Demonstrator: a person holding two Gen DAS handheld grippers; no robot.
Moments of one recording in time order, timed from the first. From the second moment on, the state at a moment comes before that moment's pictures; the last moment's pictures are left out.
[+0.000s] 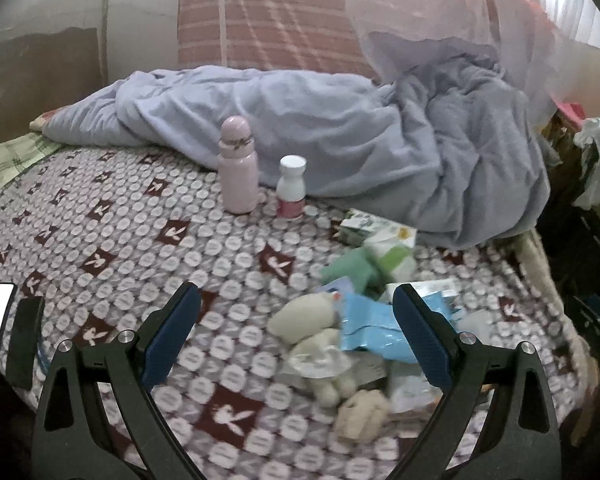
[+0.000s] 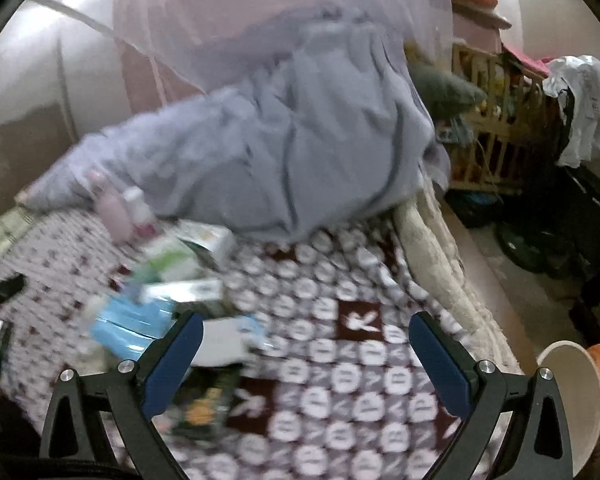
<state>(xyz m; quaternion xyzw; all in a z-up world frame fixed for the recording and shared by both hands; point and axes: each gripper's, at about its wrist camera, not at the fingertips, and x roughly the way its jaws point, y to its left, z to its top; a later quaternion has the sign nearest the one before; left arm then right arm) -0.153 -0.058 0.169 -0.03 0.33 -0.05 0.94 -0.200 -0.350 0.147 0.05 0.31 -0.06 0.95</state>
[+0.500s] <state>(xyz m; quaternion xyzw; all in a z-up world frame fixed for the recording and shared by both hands) -0.171 -0.079 0.189 -0.02 0.30 -0.05 0.95 -0.225 -0.309 0.173 0.01 0.24 -0.06 0.97</state>
